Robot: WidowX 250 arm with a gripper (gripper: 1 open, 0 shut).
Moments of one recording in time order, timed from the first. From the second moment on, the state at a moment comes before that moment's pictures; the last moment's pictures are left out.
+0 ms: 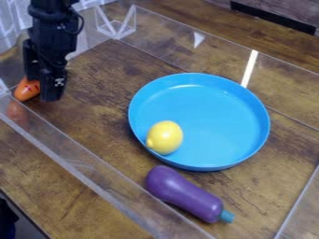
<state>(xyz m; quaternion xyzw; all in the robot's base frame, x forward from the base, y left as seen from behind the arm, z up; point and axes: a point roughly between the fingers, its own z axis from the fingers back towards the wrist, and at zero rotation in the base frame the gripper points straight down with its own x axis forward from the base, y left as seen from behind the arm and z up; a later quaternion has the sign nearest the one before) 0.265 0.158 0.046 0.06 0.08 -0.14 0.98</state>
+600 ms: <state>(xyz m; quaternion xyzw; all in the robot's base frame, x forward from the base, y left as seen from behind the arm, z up) 0.269 0.168 0.027 0.05 0.08 -0.15 0.98</state>
